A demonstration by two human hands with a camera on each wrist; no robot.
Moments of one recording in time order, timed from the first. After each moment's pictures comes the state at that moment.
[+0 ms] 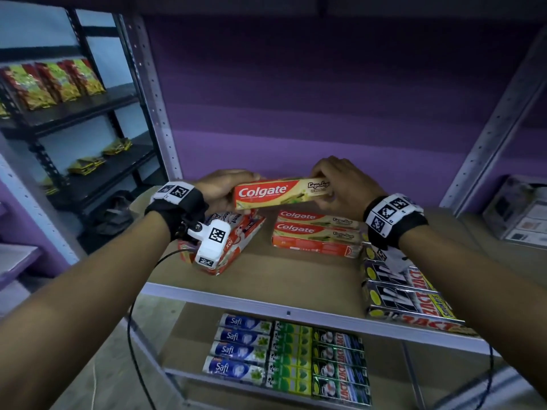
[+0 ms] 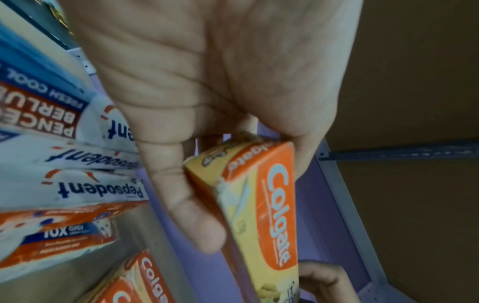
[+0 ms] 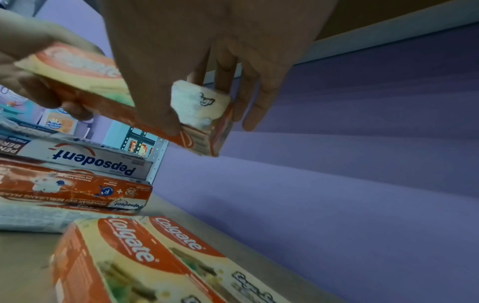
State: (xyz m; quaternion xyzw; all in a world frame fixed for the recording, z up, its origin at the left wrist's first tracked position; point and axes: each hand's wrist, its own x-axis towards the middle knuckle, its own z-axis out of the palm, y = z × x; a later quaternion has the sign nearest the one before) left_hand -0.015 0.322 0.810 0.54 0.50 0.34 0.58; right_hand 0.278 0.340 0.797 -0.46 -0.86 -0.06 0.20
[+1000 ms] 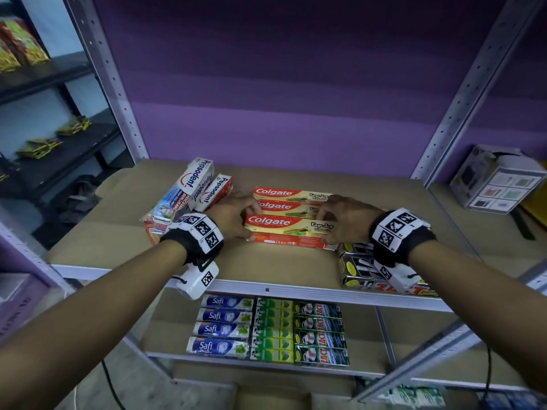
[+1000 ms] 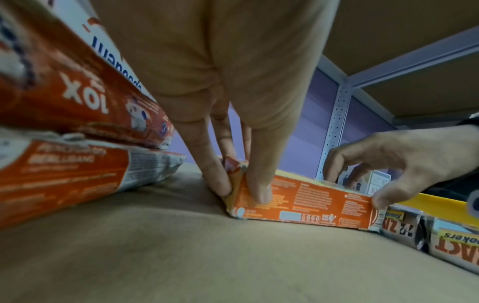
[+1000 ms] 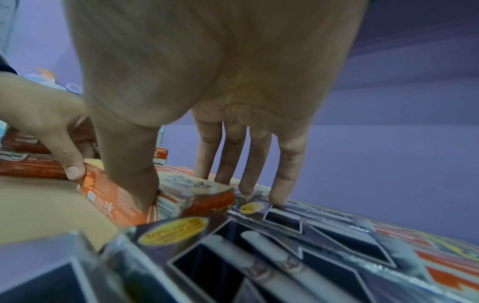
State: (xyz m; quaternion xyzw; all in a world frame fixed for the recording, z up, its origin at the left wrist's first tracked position) left_hand 0.029 0.324 0.699 0.81 0.51 0.14 0.24; right_hand 0.329 0.291 0.737 -0.58 -0.81 0.12 -0.04
